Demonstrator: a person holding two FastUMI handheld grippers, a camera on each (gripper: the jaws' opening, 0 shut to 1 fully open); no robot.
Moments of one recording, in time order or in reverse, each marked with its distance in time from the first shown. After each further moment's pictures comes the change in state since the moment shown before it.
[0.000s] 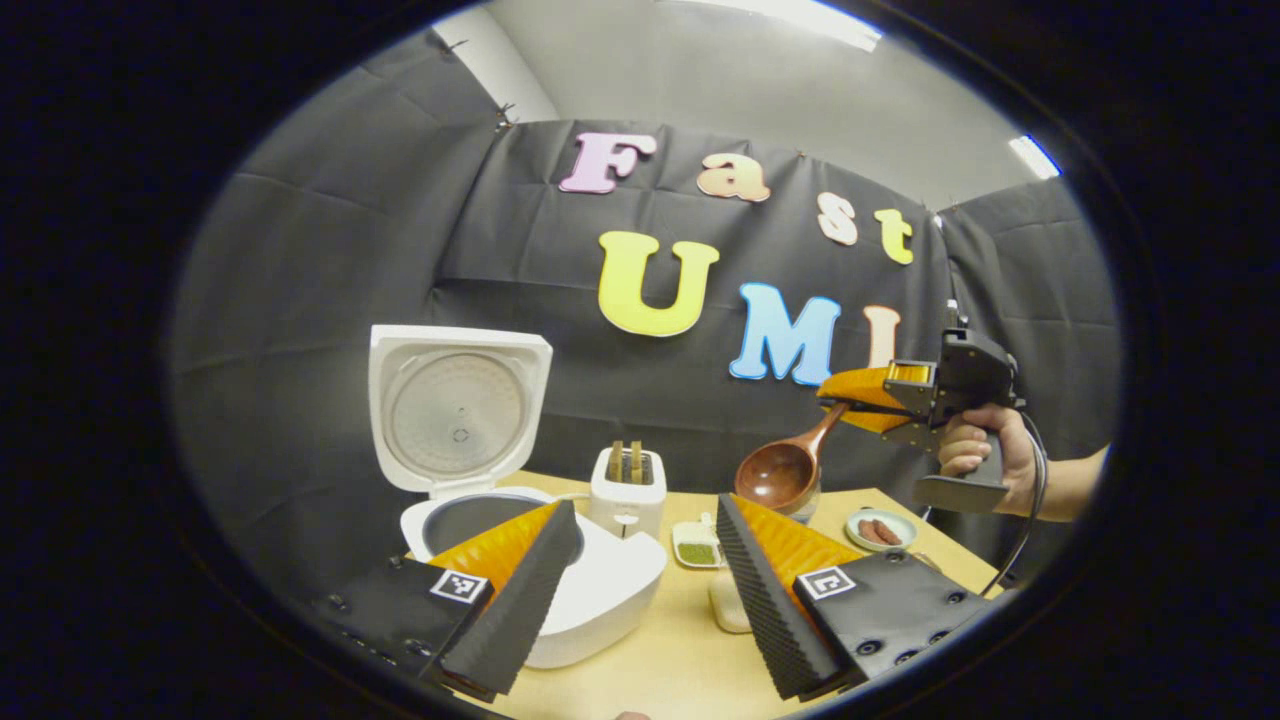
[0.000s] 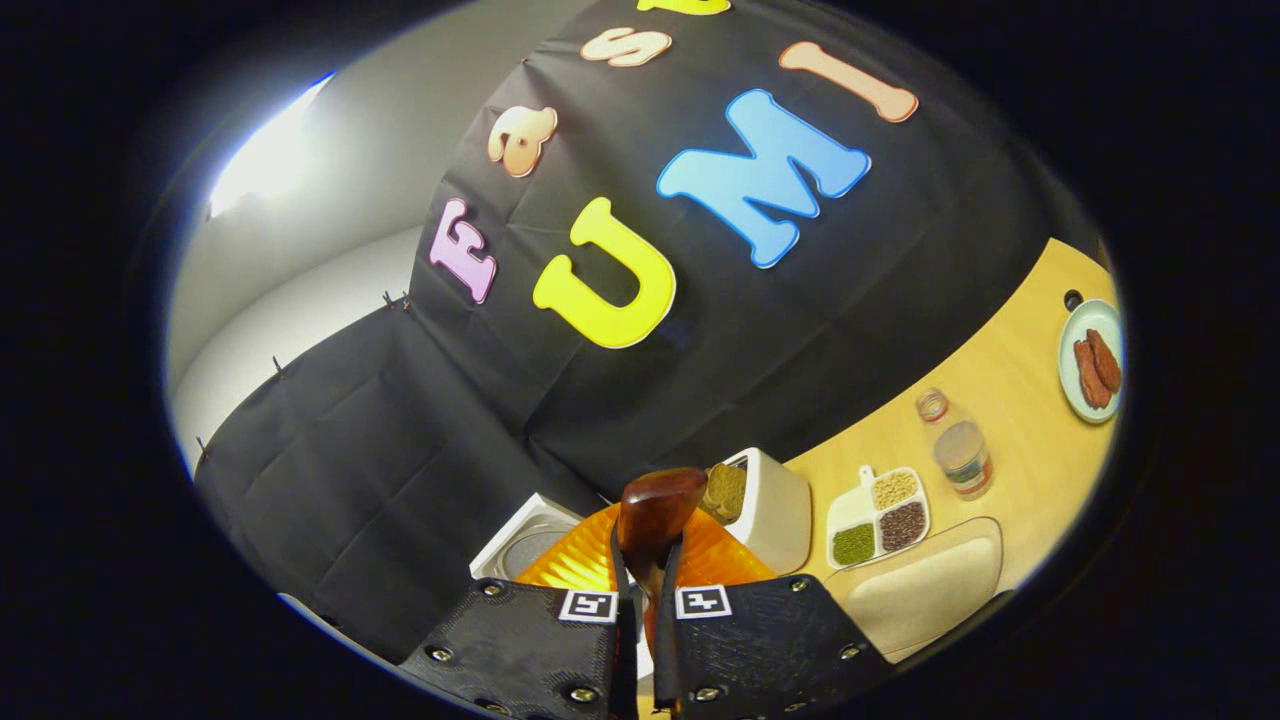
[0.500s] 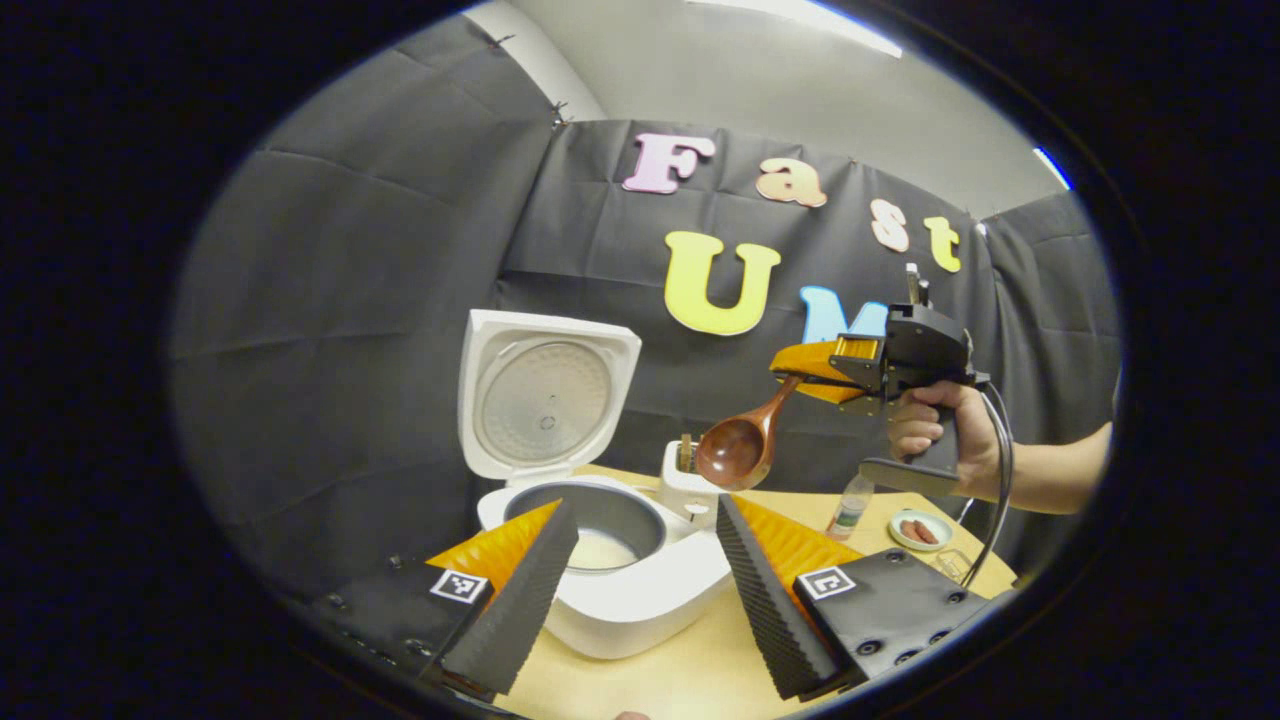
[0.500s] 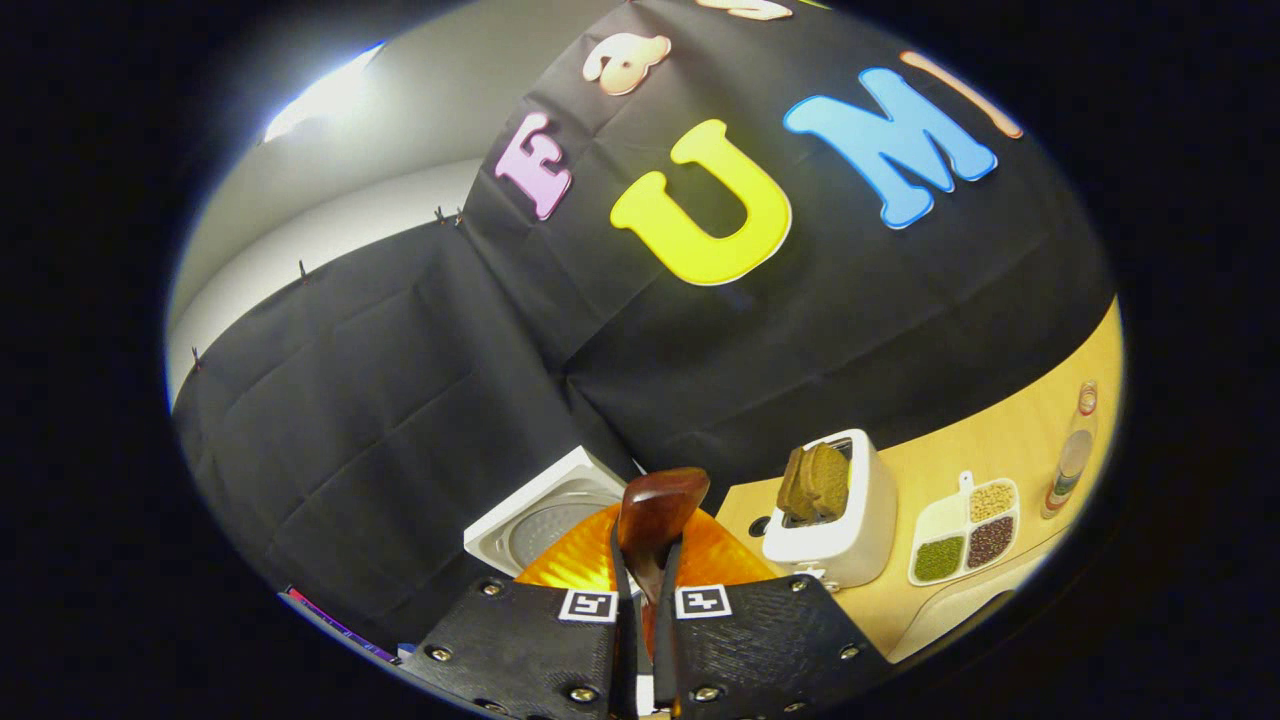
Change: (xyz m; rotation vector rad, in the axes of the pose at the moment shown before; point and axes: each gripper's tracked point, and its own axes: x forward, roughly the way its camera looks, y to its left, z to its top) left arm -0.032 0.085 -0.013 -0.042 0.004 0.122; right arm 0.106 0.083 -0.073 -0.175 0.121 0.112
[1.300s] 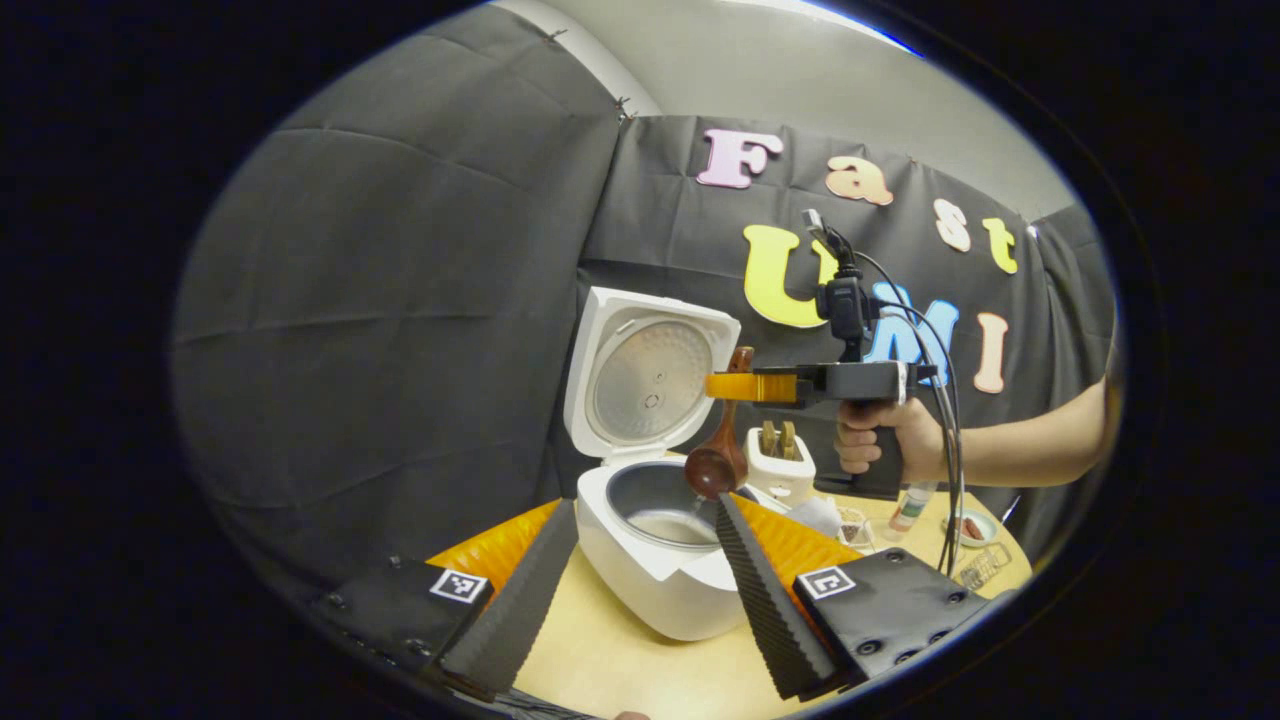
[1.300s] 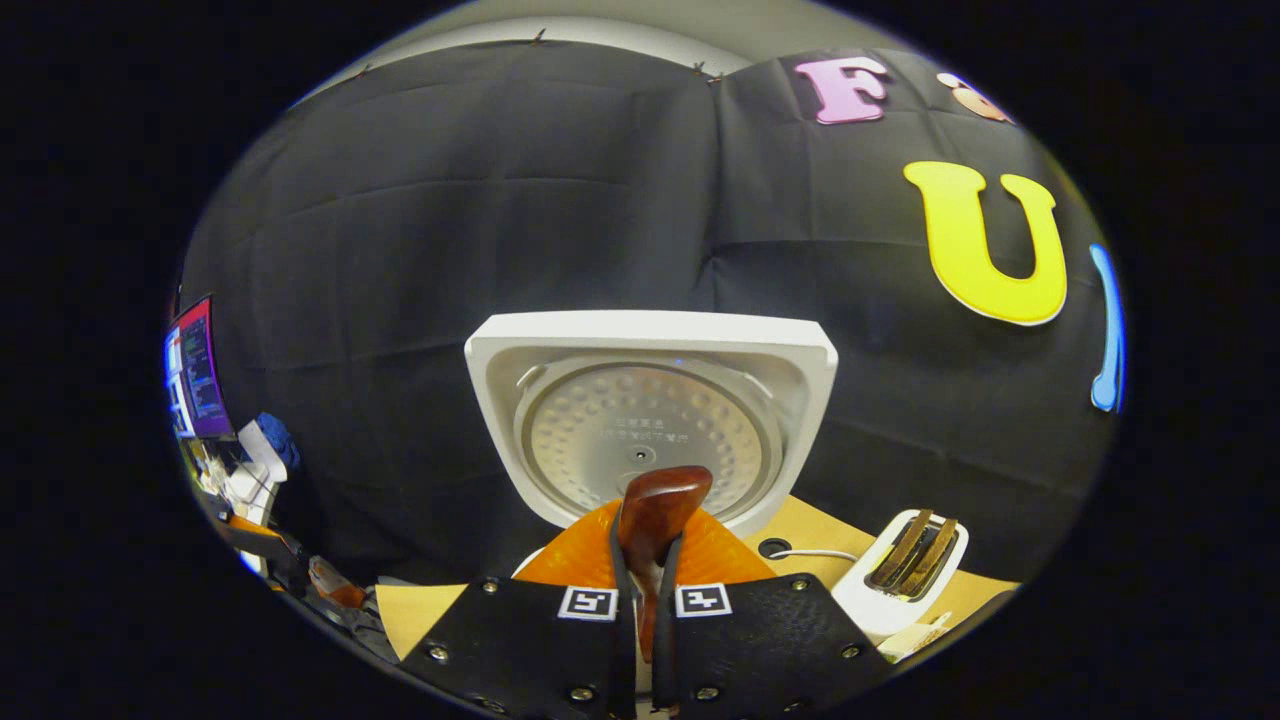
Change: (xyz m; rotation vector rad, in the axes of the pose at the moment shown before) left arm -0.038 0.095 -0.024 -0.041 0.016 0.198; right arm 0.132 0.087 -0.154 -0.715 0.251 0.171
